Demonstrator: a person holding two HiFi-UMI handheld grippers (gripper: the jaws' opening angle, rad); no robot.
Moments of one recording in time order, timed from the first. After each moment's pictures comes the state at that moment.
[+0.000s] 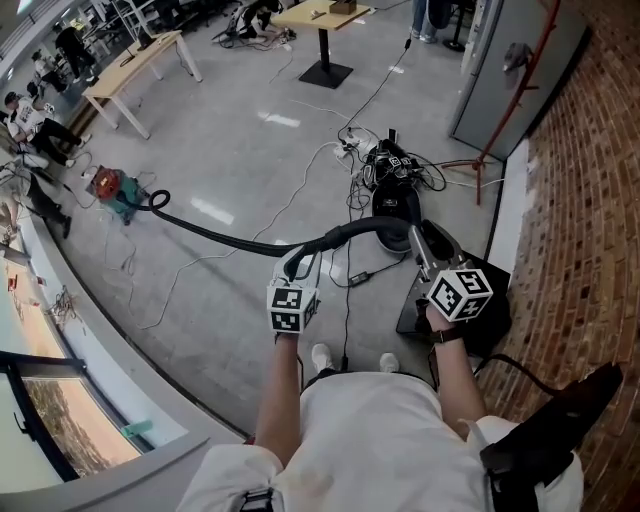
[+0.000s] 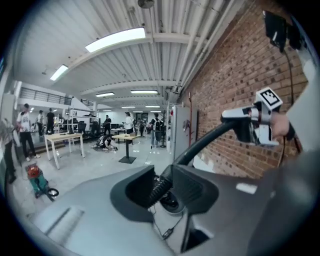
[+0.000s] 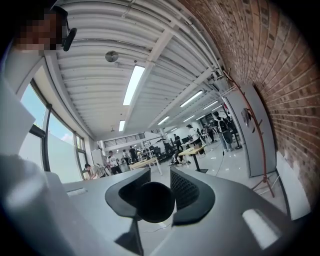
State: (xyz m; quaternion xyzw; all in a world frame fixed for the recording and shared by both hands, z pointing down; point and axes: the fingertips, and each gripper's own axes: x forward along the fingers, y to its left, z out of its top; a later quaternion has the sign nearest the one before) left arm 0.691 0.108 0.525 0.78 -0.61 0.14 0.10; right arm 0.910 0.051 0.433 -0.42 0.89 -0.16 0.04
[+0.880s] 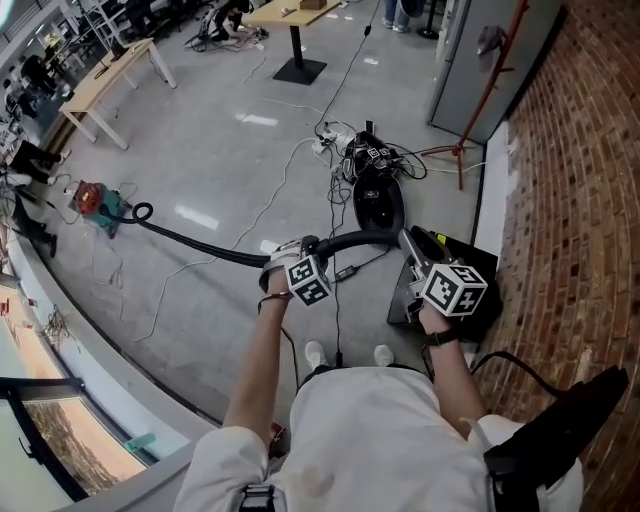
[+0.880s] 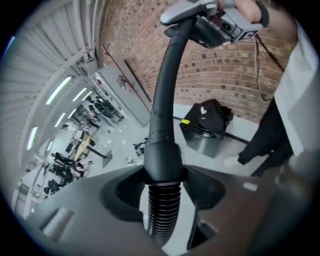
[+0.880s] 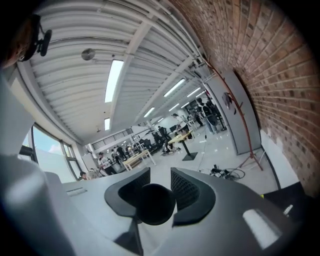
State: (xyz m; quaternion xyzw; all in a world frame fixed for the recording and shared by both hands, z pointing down) left arm 0.758 0.082 0.637 0.77 -0.32 0.54 -0.07; right arm 0.939 0.069 0.466 -0.46 0.85 -0.27 0.02
